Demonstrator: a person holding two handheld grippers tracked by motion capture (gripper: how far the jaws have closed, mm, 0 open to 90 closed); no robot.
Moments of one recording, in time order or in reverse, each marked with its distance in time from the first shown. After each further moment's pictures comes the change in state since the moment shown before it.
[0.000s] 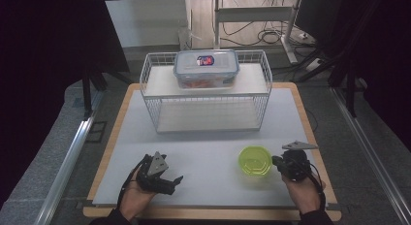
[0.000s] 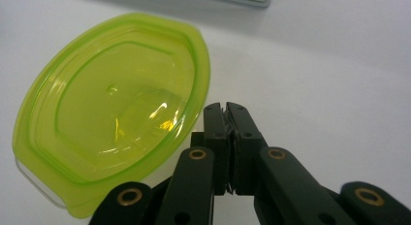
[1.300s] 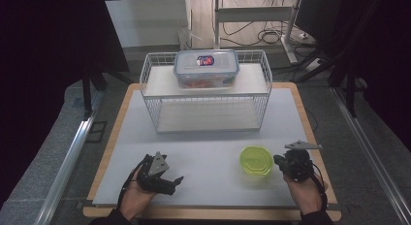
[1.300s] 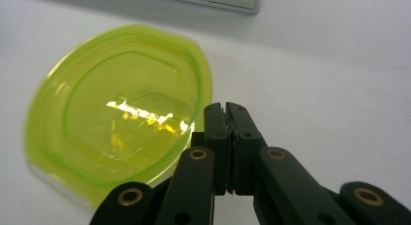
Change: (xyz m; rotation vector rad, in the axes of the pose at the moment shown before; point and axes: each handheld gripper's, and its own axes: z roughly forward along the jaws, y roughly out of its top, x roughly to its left) left arm -0.001 0.000 0.001 0.007 -0.002 0.005; right arm -0.002 0.001 -0.008 -0.018 -0.018 0.025
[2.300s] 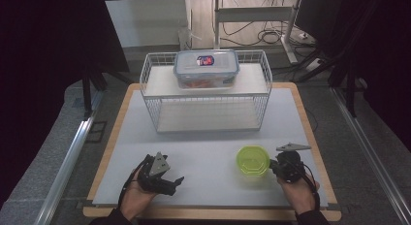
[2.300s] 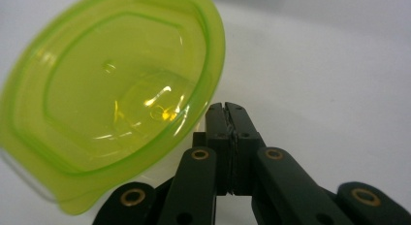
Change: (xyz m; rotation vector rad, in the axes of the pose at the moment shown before) left arm -0.001 0.001 0.001 0.004 -0.005 0.006; right arm 0.008 -0.007 0.023 0.072 0.051 -0.017
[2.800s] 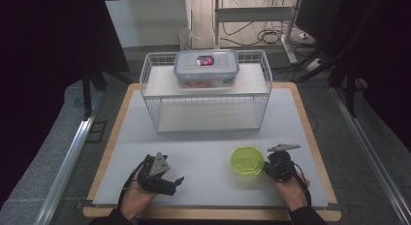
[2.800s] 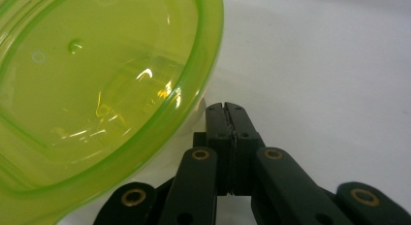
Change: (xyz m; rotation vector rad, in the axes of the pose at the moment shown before) left arm 0.000 0.000 0.000 0.002 -0.001 0.000; right arm 0.006 -0.001 0.028 0.040 0.070 -0.010
